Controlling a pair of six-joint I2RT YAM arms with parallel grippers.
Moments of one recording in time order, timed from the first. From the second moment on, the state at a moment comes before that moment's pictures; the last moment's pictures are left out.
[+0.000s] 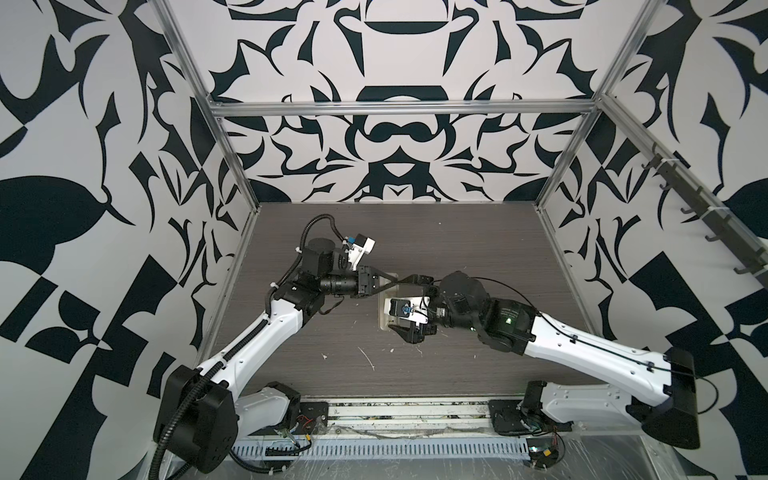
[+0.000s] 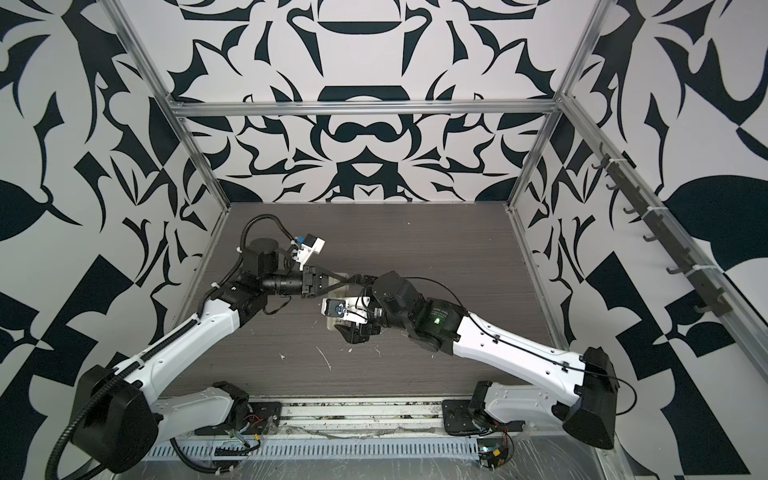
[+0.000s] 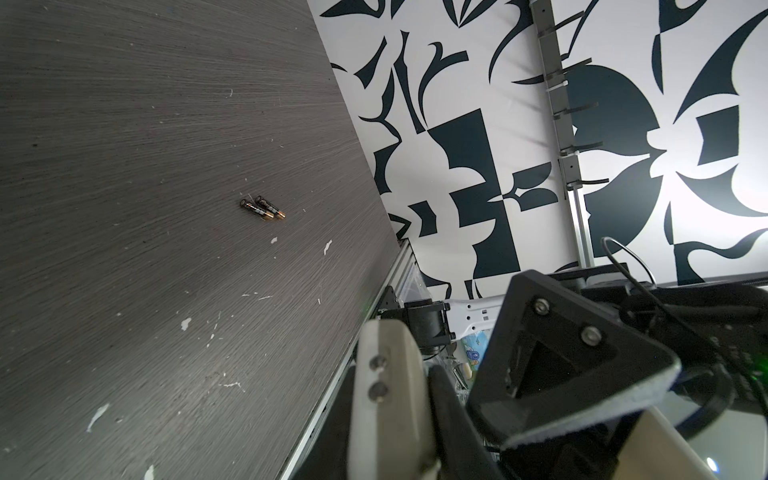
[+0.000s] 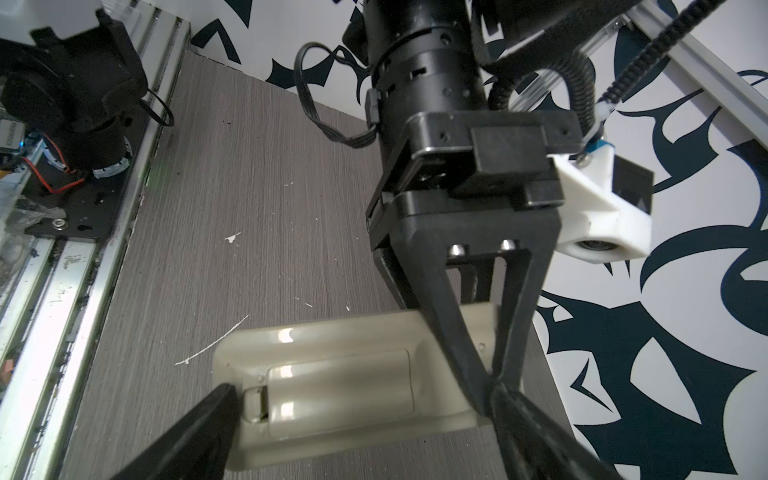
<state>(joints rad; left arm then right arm) -0.46 1.19 0.82 -0.05 0.98 -0.79 1.04 1.17 1.00 -0.29 -0.10 -0.61</state>
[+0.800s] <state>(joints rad) -0.48 1.19 0.82 -0.06 0.99 -0.78 1.06 1.17 1.00 -0.29 -0.07 -0.63</state>
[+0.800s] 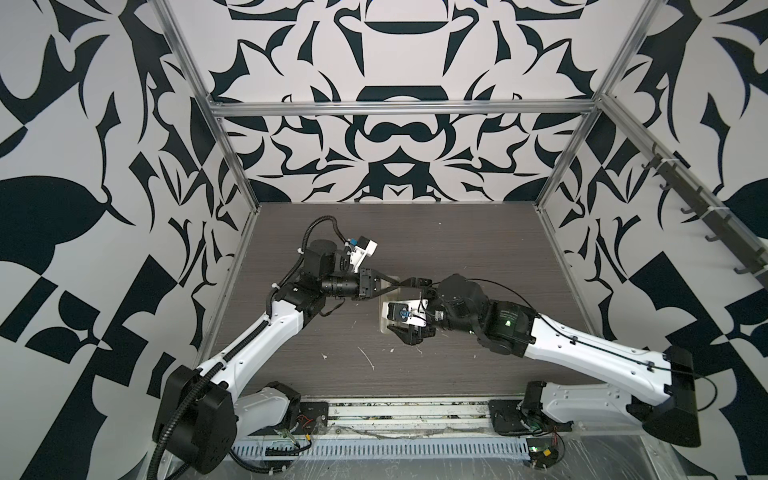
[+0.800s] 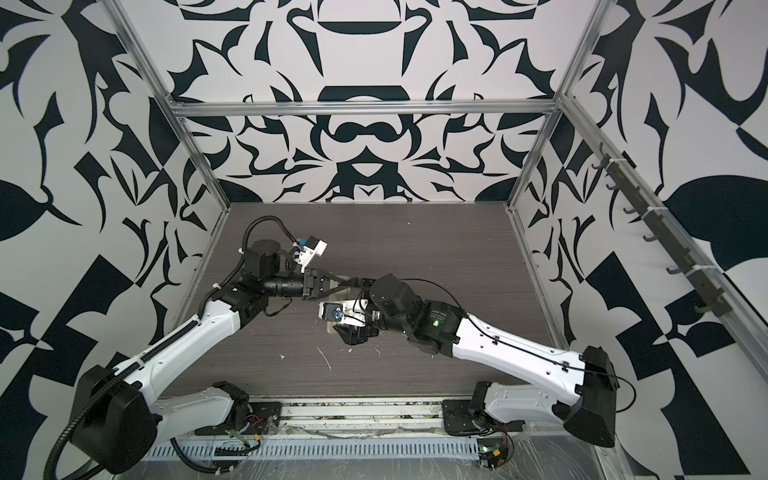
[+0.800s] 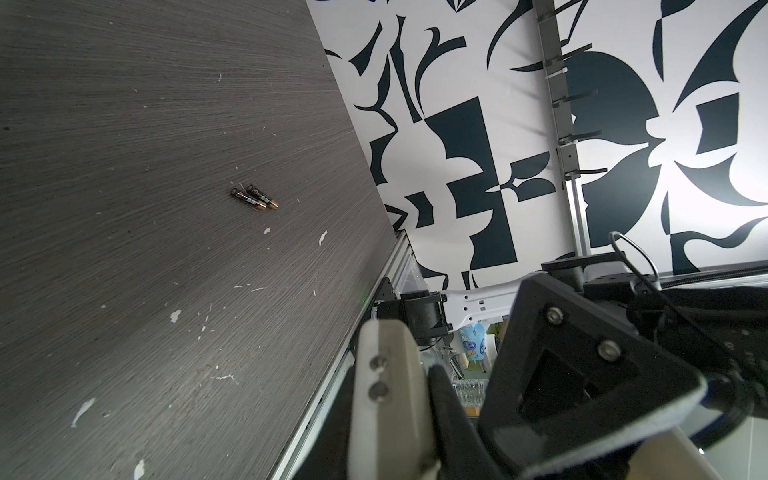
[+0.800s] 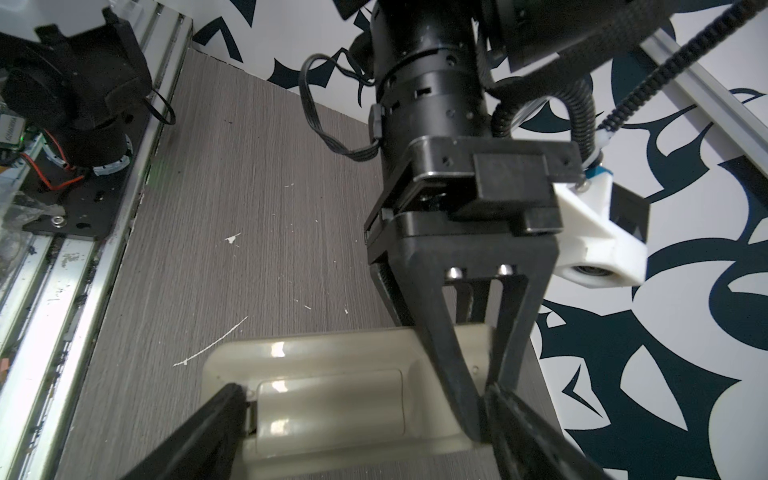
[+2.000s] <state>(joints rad) -0.48 1.17 0.82 -0.10 1.01 -0.77 1.11 1.17 1.01 -0.30 -0.02 -0.69</state>
